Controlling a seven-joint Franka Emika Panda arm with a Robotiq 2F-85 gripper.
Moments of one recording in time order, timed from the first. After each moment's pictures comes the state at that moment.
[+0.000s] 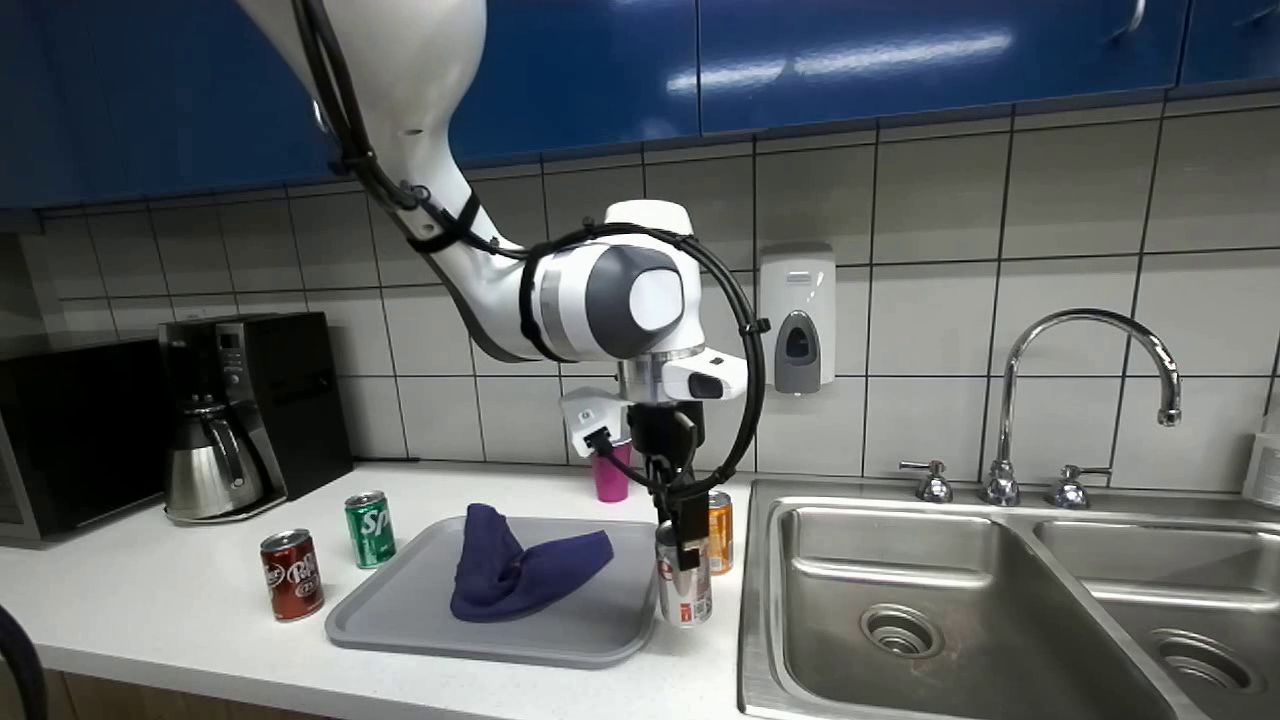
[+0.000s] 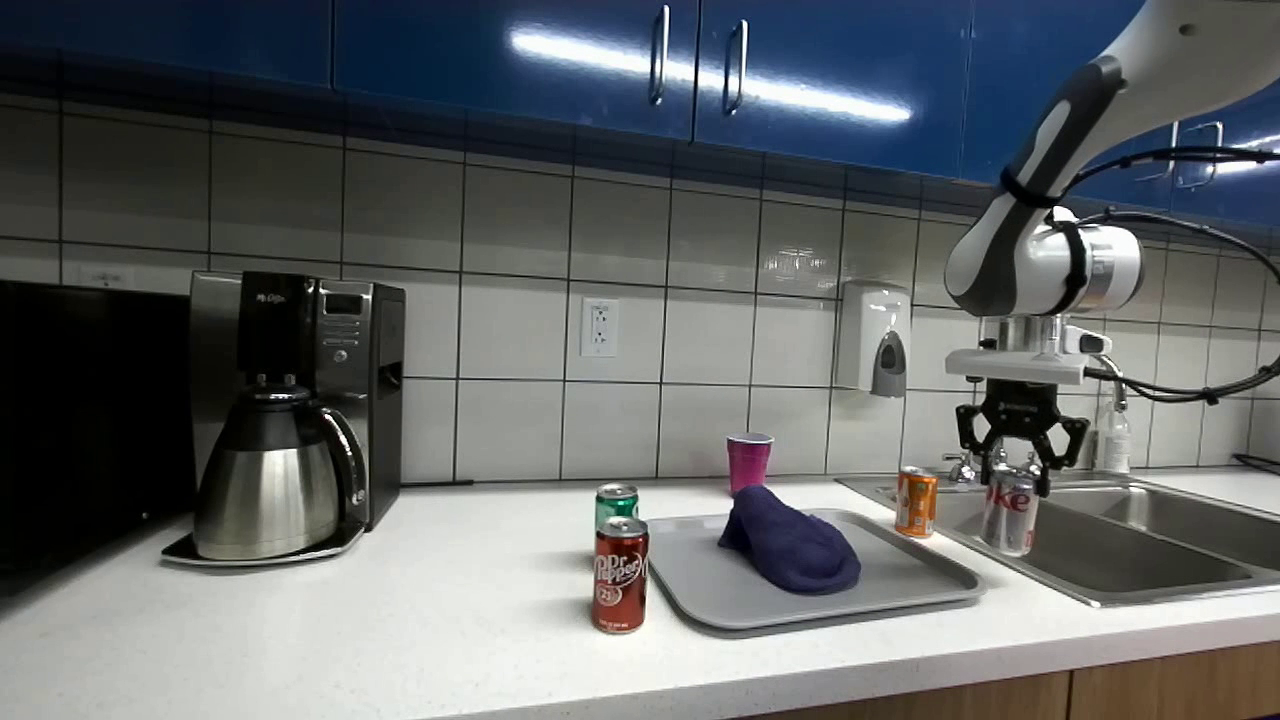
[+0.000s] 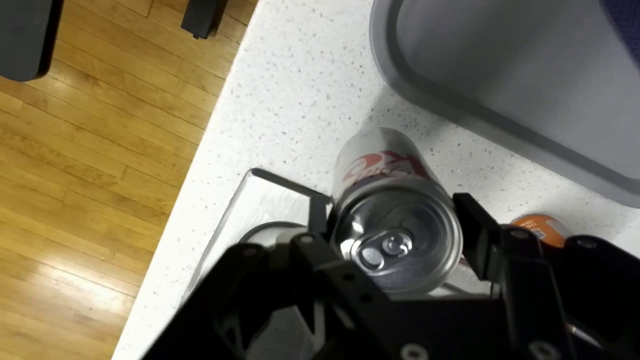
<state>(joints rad) -0.18 0.03 -0.24 -2.39 -0.06 2.46 0.66</state>
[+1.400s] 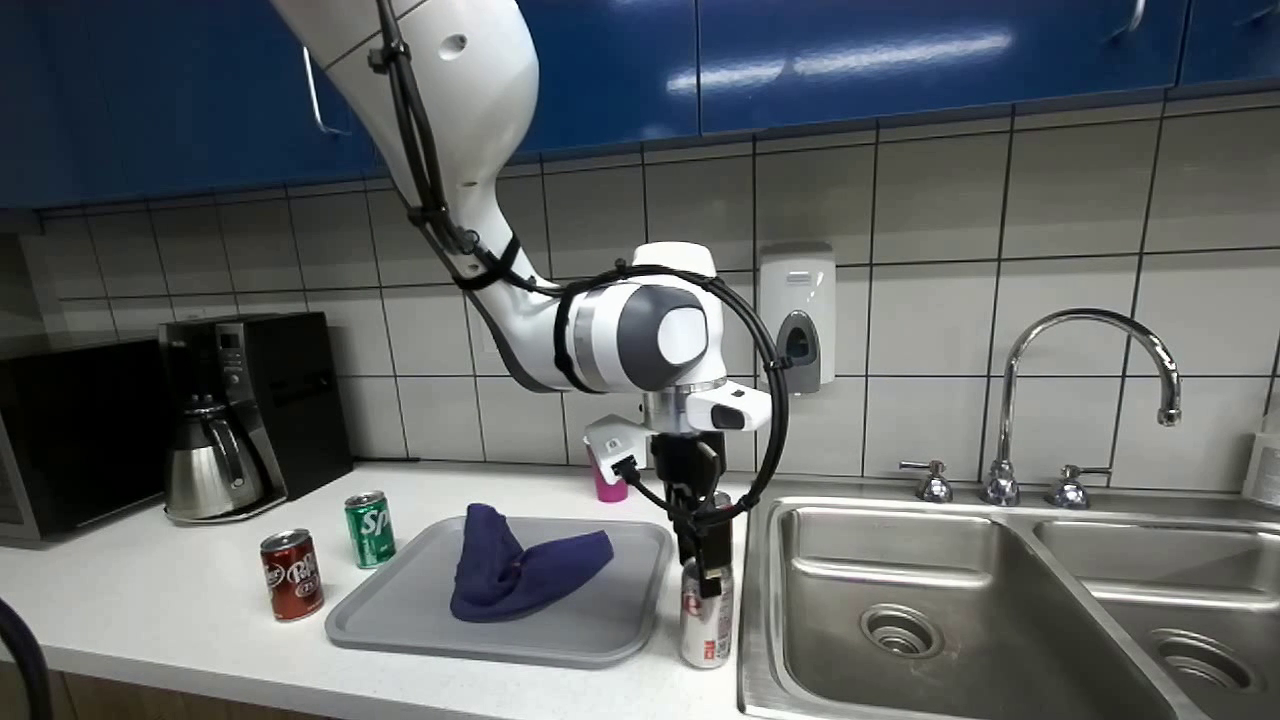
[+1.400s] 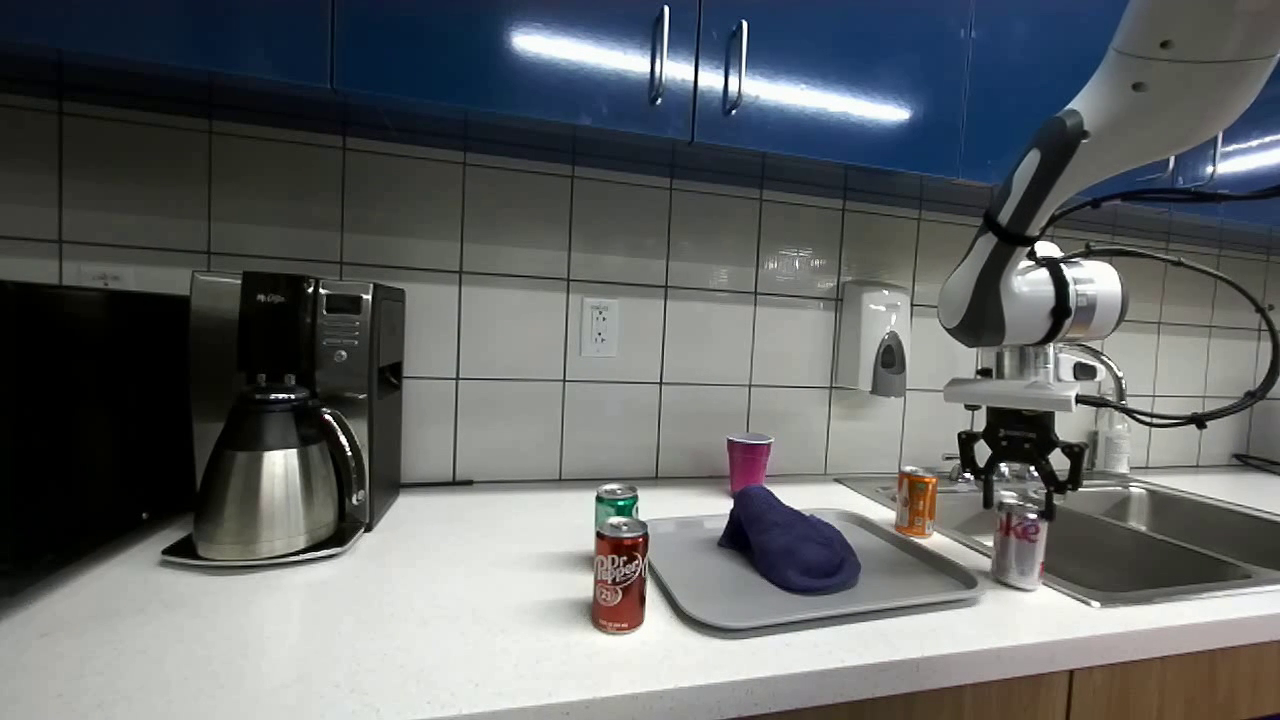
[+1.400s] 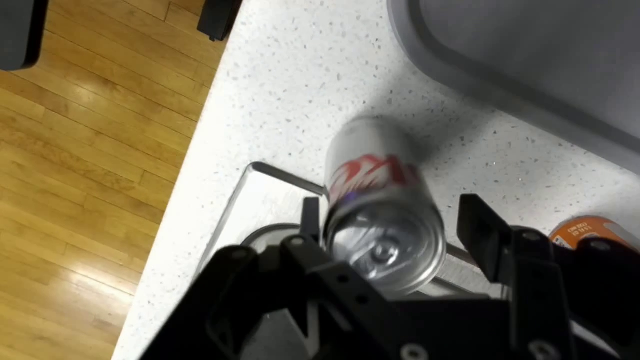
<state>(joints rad) -0.18 0.17 -0.26 -2.31 -0.05 2.47 0.65</state>
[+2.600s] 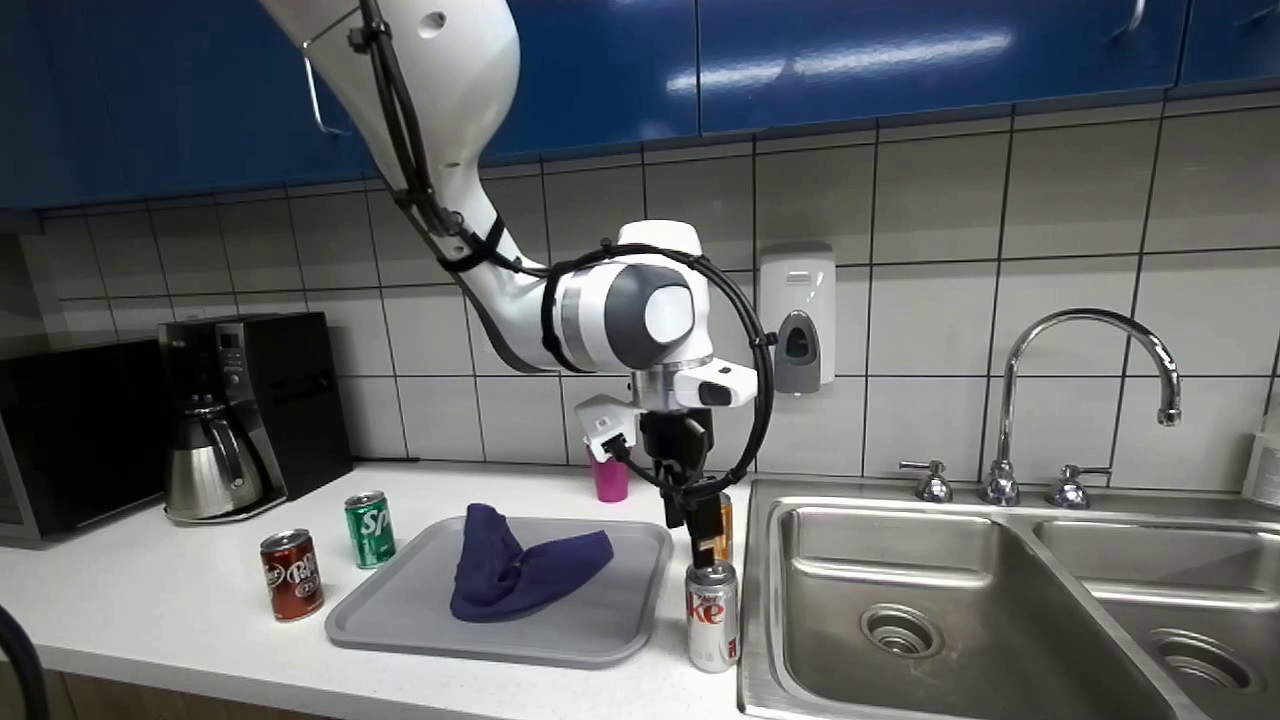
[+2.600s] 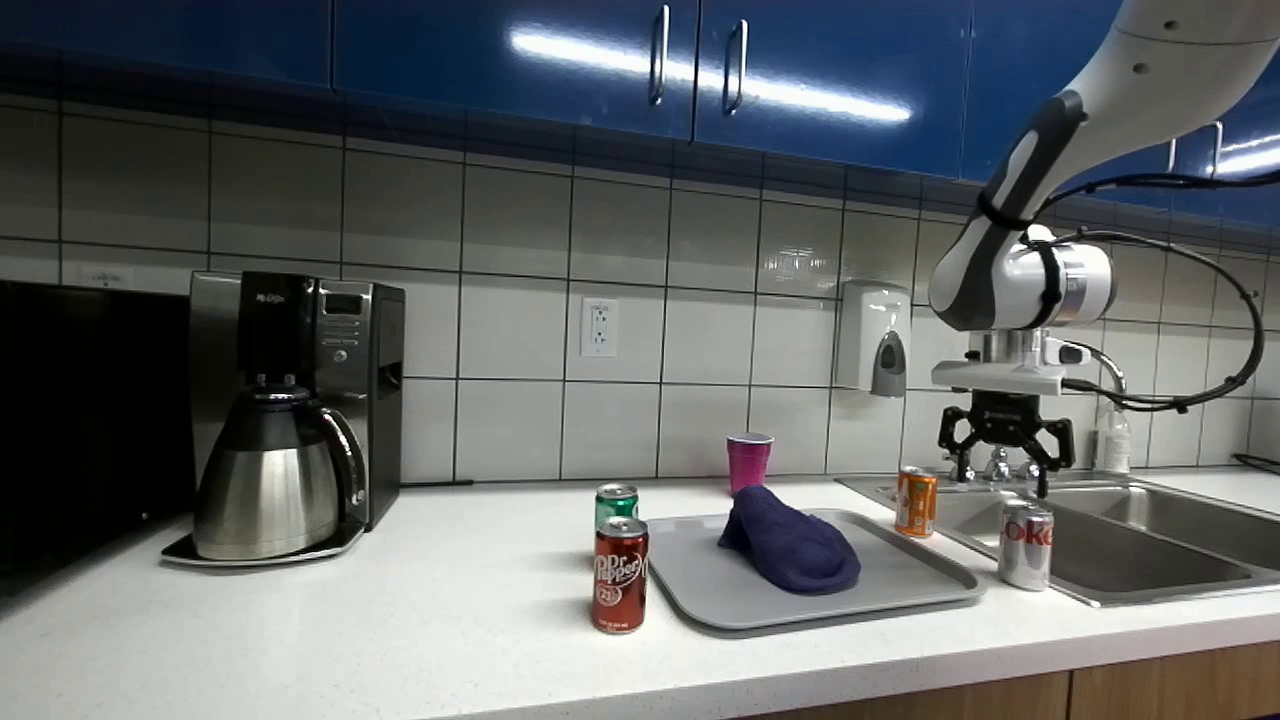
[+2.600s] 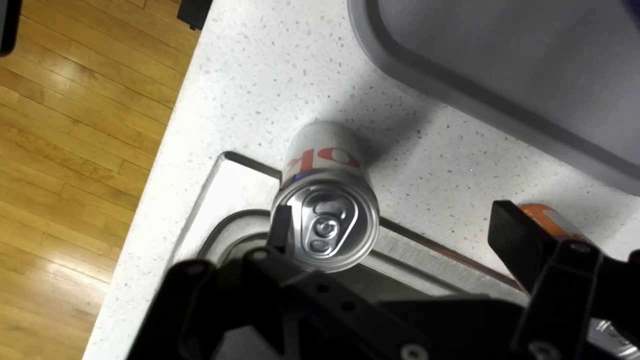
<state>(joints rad) -0.16 0.13 -0.26 -2.31 -0.04 2.47 0.65</state>
